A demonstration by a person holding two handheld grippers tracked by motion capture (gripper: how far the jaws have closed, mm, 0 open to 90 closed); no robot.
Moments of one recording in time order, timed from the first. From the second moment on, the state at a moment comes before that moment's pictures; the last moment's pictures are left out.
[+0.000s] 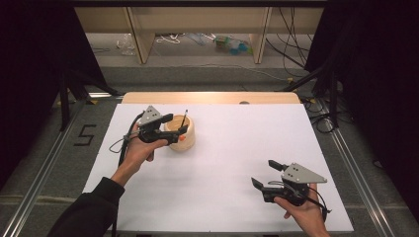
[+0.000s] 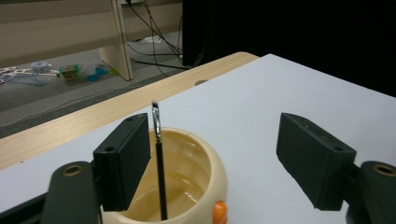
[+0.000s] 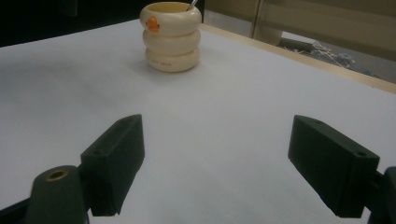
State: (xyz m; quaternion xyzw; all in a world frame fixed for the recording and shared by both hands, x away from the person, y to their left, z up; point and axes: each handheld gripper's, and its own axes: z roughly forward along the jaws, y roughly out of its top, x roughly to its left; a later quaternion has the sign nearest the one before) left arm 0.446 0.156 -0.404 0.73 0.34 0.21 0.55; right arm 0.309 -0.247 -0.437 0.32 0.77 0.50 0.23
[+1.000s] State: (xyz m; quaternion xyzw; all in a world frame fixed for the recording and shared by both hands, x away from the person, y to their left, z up) left arm 0.396 0.169 -0.426 0.74 0.32 0.20 0.56; right arm 0.309 -0.246 -0.438 0.31 0.77 0.51 0.24
